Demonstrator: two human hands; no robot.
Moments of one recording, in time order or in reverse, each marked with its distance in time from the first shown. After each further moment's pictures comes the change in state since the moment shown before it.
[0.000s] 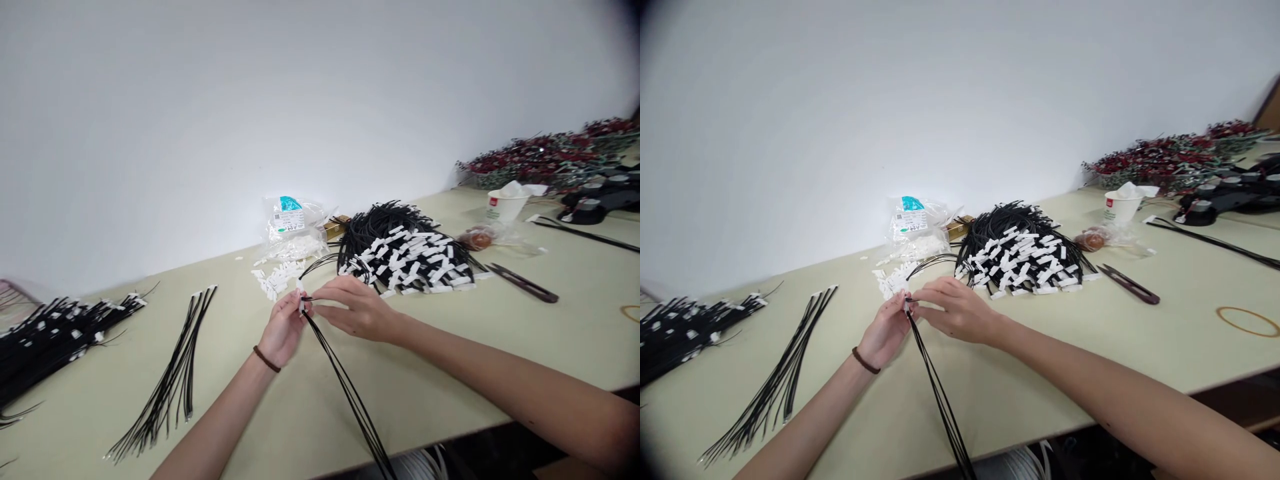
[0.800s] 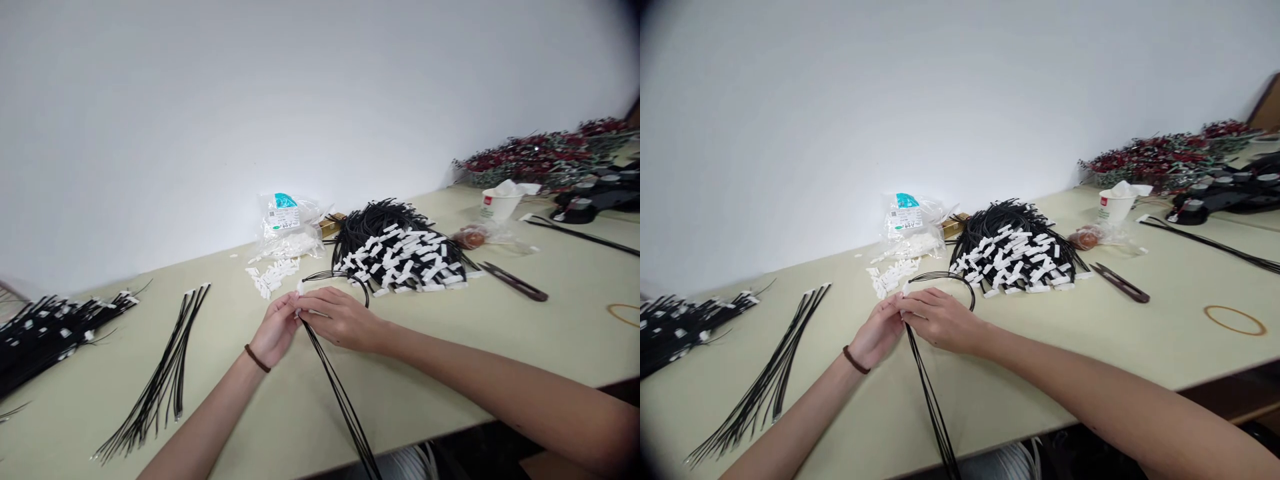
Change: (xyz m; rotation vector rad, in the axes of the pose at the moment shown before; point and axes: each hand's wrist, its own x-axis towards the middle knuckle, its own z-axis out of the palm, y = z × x) left_hand 0.001 -0.004 -0.003 0.094 -0.029 -0.034; right_hand -0.003 -0.014 0.014 -0.012 -0.178 0.022
